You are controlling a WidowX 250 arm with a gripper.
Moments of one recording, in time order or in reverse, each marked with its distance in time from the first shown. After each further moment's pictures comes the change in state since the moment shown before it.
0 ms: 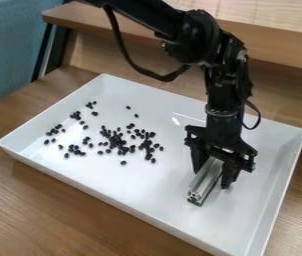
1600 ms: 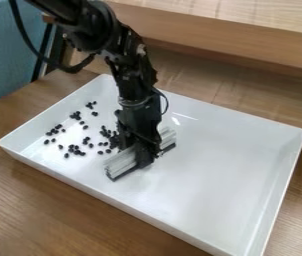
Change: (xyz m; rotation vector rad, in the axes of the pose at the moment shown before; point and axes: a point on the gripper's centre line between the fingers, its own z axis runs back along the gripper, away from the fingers) arm -0.039 0.128 0.010 0.110 -0.092 -0.172
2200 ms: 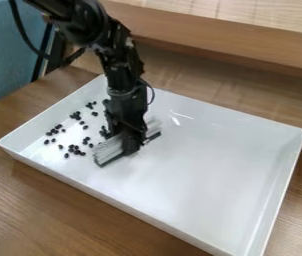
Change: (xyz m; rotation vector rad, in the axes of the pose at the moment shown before) arm -0.001 0.037 -0.002 0.051 0.020 0.026
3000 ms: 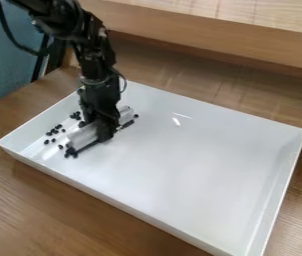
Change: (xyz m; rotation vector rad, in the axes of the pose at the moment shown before) arm -0.016 0.053 0.000 0.039 0.039 0.059
